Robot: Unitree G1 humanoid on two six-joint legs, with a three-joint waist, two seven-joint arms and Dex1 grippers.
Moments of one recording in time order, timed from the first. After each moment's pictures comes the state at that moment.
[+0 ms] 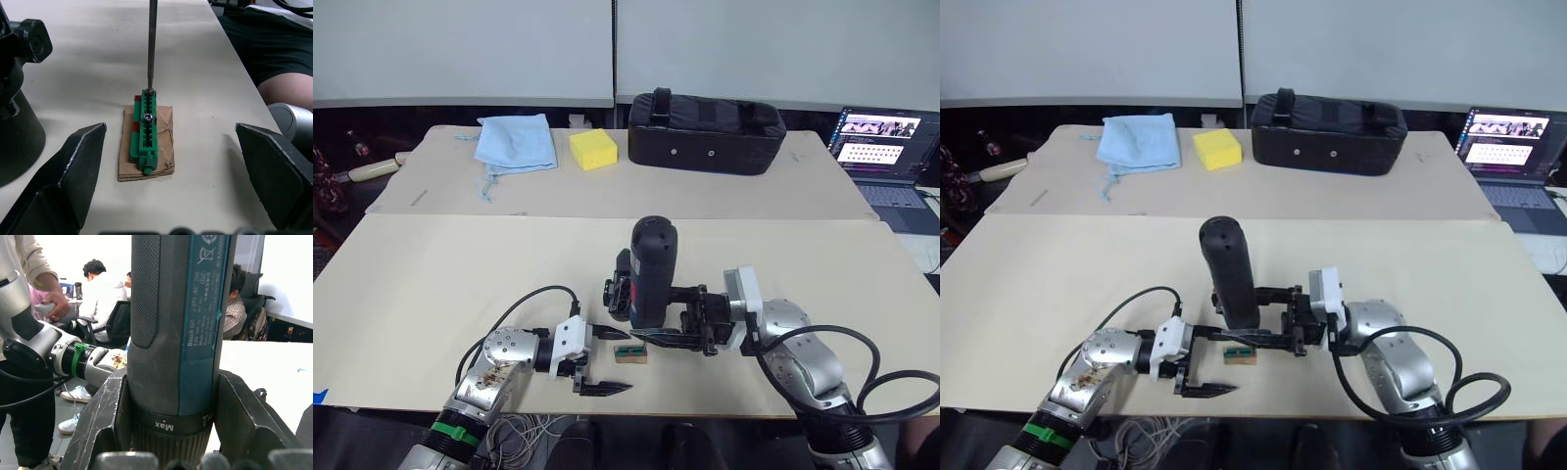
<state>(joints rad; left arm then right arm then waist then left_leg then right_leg) -0.19 0.51 -0.26 0.05 -0.24 -0.06 -1.26 -0.26 -0.41 0.15 -0.28 0.57 0.13 1.18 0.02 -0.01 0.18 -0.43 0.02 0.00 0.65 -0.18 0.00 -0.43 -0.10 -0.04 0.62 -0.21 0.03</state>
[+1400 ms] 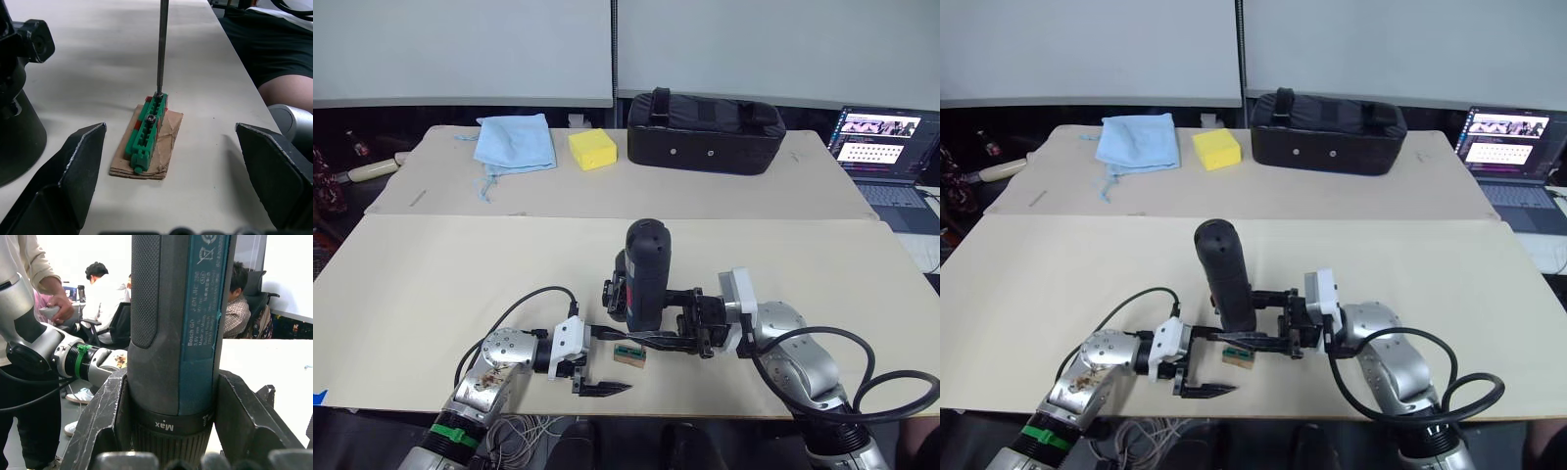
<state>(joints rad) -0.17 0.51 -0.25 0.04 -0.25 -0.06 -1.25 -0.26 -0.40 0.17 -0.28 0.56 0.14 1.18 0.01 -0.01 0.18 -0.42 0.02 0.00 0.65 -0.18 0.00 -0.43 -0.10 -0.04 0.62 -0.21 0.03</state>
